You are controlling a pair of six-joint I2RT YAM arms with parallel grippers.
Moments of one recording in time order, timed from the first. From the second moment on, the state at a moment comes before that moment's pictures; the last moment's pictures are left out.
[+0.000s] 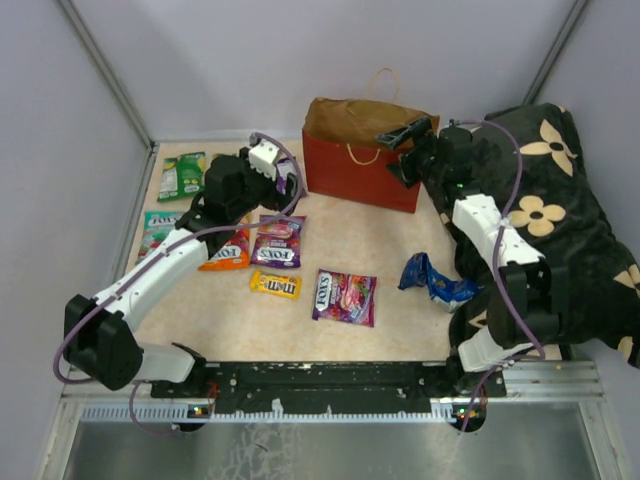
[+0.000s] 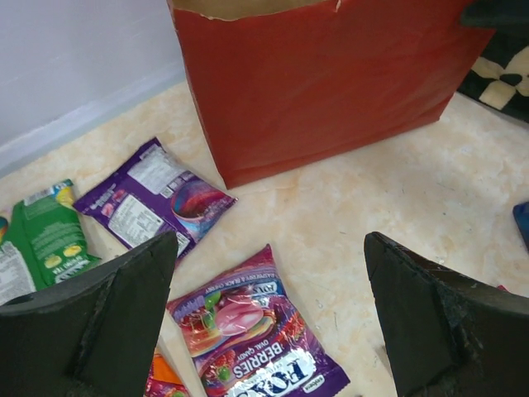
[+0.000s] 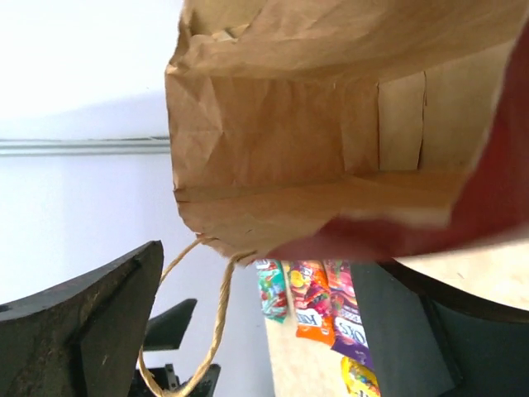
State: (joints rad) left arm -0.50 1.35 1.12 -0.01 0.09 0.07; right arm 0.18 1.56 1.21 0.06 -0.33 1.21
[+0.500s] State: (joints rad) left arm -0.49 1.41 0.91 0.27 0.16 0.10; right arm 0.18 0.97 1.14 -0.26 -0.18 0.66
